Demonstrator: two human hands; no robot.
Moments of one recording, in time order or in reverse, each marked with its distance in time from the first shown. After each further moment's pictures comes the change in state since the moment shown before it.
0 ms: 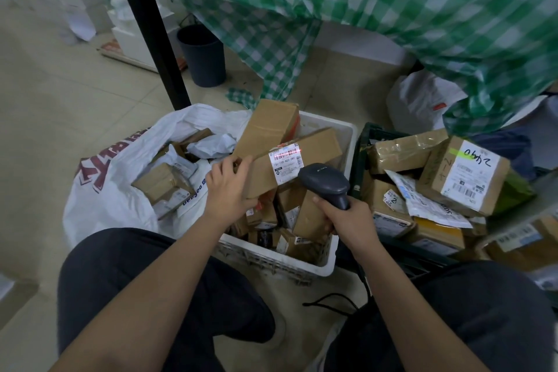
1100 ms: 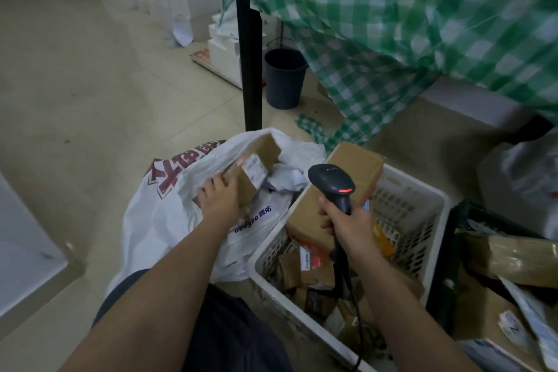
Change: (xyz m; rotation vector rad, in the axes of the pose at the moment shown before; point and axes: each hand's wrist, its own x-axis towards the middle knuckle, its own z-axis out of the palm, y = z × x) left_hand 0.055 -0.163 -0.006 0.204 -0.156 -0.514; right_hand 0.090 -0.064 0.160 0.012 -0.169 -0.060
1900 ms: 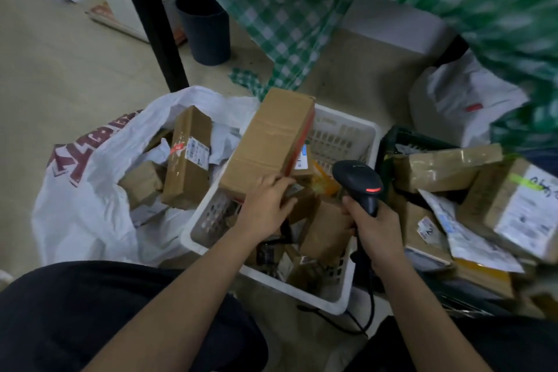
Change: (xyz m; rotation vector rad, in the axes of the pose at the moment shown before) left_hand -0.089 0.162 0.048 -0.484 -0.134 0.639; right_hand -0.043 0.069 -0.140 -0.023 0.305 0.096
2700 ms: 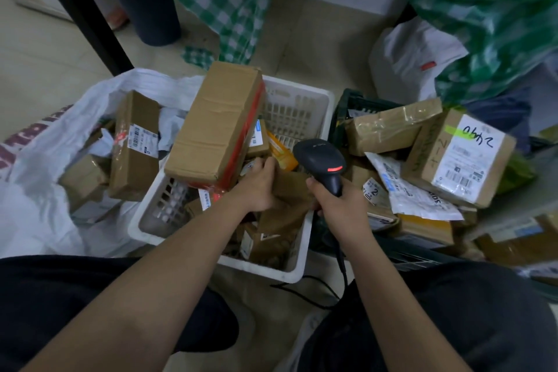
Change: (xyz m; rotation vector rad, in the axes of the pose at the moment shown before) left_hand 0.037 0.053 0.055 0.003 -0.475 -0.086; right_hand -0.006 0.018 -0.045 0.026 -0.017 0.002
